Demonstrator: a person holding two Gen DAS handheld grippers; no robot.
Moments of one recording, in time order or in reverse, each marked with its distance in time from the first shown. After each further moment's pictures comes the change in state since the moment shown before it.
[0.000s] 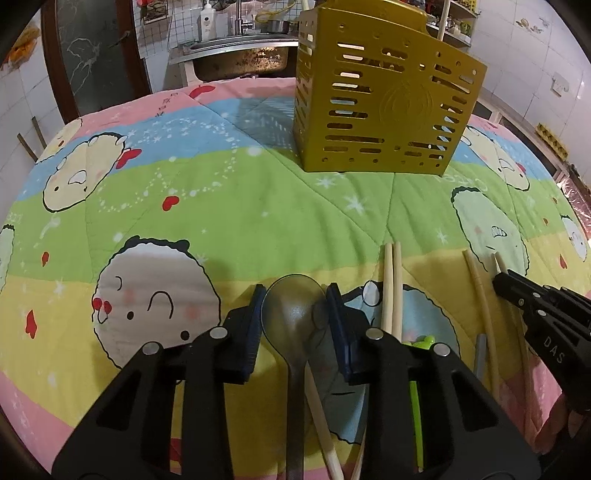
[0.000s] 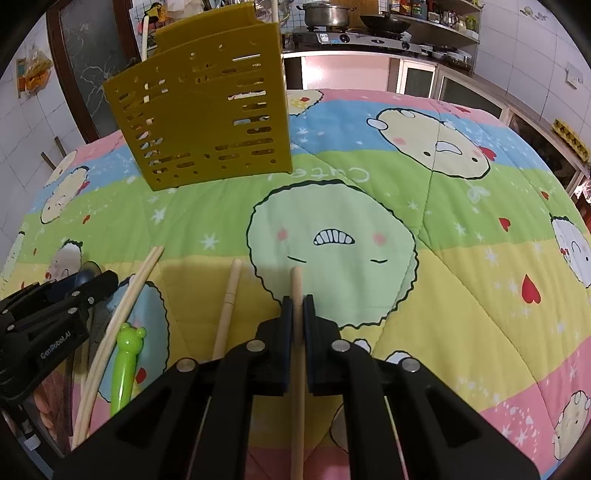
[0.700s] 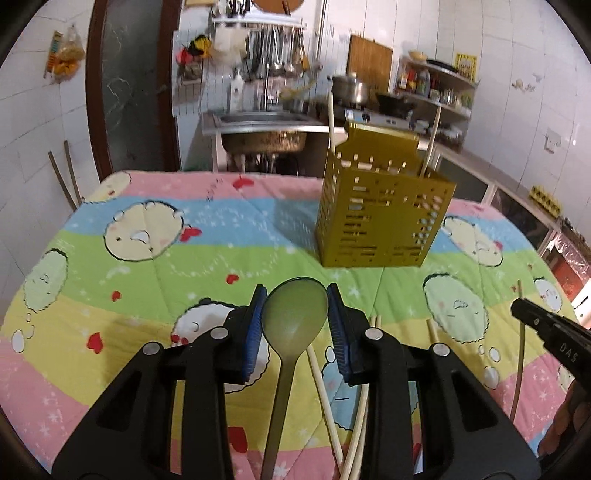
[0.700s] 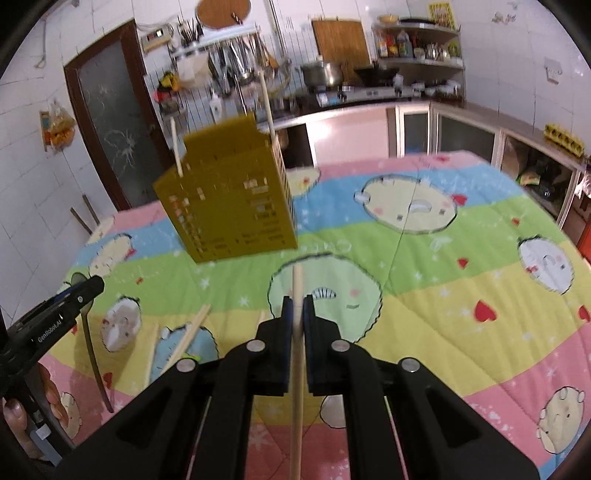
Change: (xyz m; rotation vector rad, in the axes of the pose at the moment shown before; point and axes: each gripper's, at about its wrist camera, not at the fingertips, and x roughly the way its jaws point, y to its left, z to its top) left arm -0.100 0.019 0.000 -0.071 -0.324 0.023; right arm -0.087 -0.026 0.002 0.070 -0.260 0.106
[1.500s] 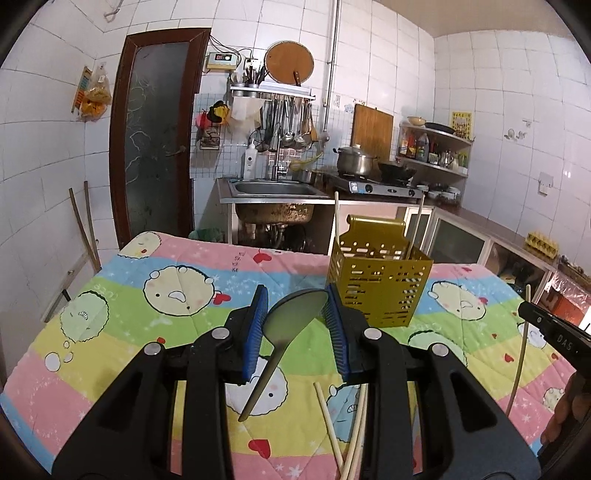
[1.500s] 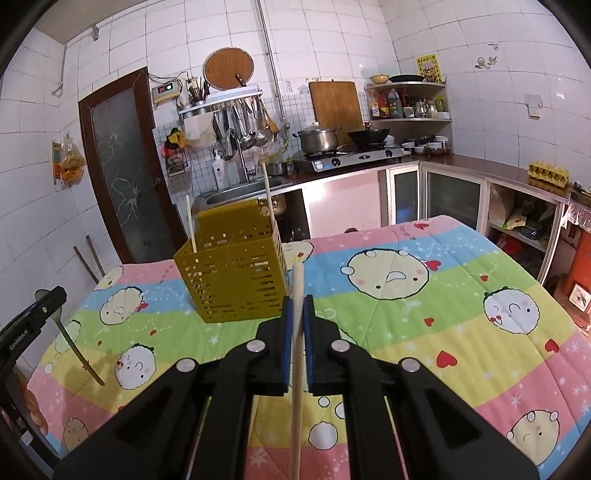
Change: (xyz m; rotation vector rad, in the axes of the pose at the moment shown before) left arm -0.082 0.010 0.011 -0.028 -0.271 0.019; right arm -0.057 -0.005 0.016 -0.005 -0.236 -0.011
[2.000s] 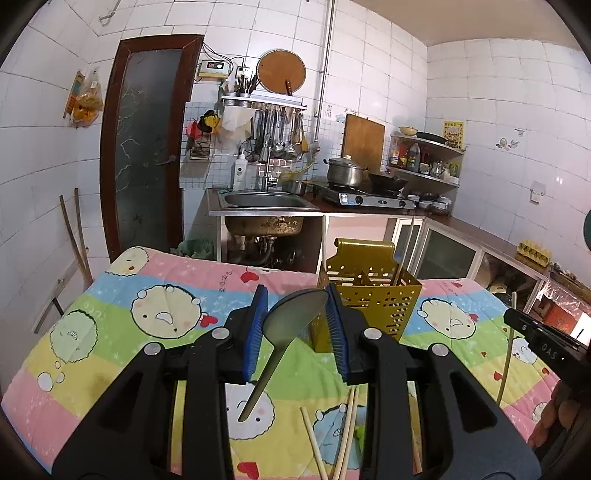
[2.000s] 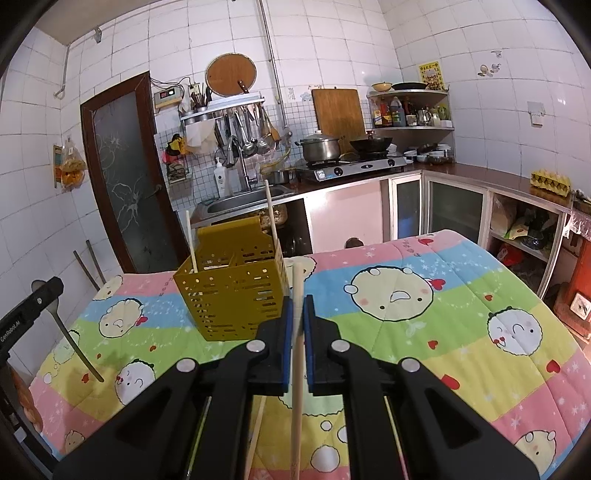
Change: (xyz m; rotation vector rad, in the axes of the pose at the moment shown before) left arm 0.010 -0.008 0.025 -0.002 -0.027 -0.042; right arm 0.012 0.006 0.018 -0.015 -0.024 0.001
